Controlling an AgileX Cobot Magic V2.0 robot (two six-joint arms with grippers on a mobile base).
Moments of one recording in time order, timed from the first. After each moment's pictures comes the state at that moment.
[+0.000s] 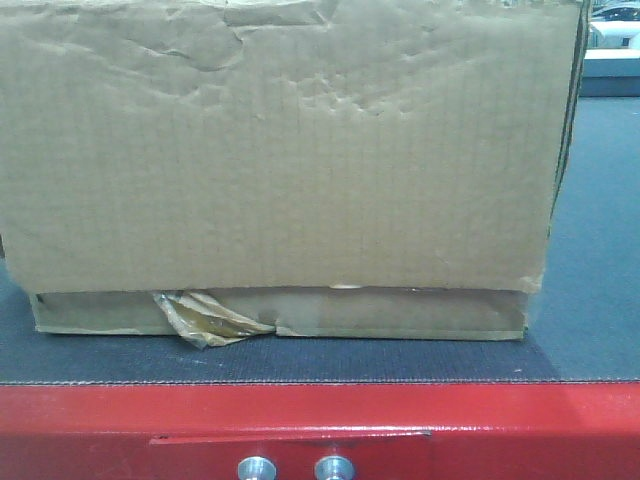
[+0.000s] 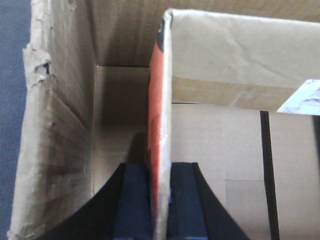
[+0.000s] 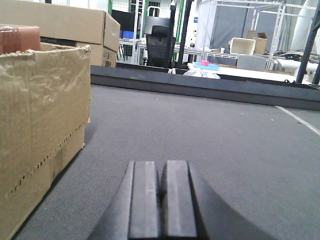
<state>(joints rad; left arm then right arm) -0.42 1.74 -1.73 0.19 1.00 -0.50 -0.08 0.00 0.00 -0.01 0.01 -0.05</state>
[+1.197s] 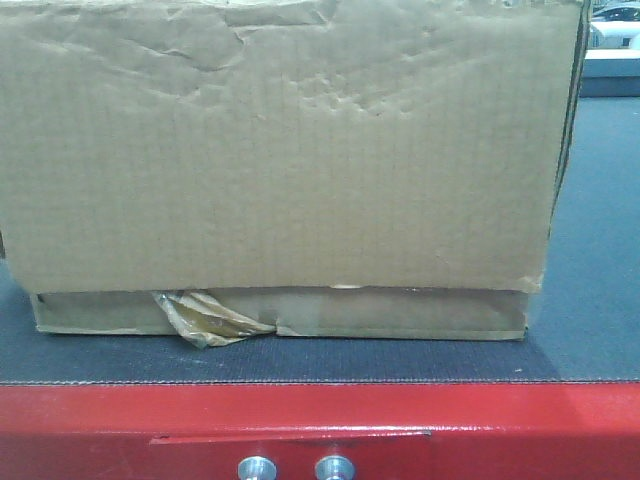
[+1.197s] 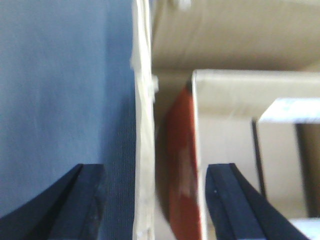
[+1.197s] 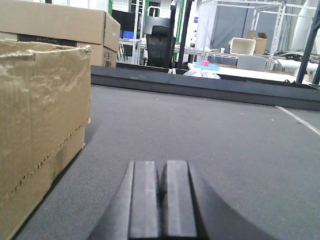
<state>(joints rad) -0.29 1.74 -1.88 0.13 1.22 -0.35 -0.08 0.00 0.00 -0.01 0.01 -0.05</state>
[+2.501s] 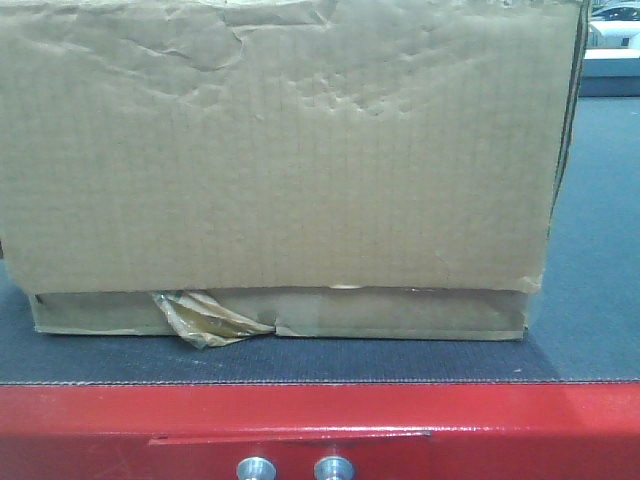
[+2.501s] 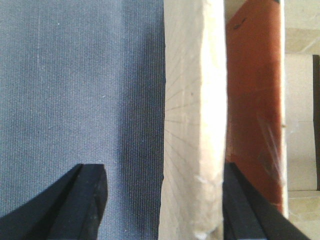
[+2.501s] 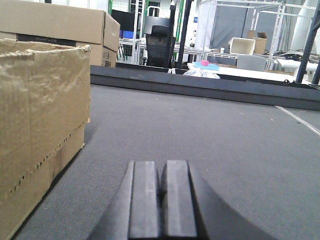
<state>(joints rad) -0.26 1.74 -1.71 0.12 1.22 -0.32 -0.08 0.00 0.00 -0.01 0.01 -0.05</state>
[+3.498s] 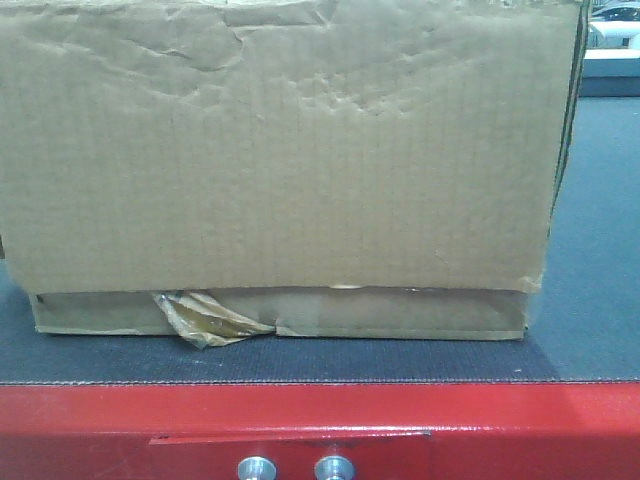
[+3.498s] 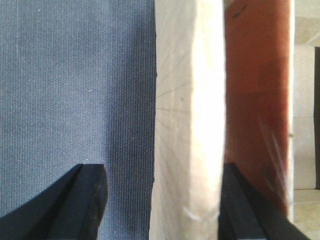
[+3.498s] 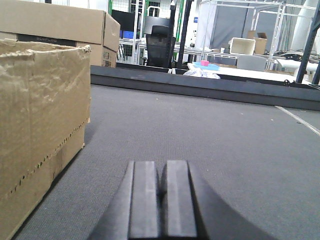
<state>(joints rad) -0.26 1.78 -1.72 0.08 1.22 -0.32 -0.08 0.00 0.00 -0.01 0.01 -0.05</state>
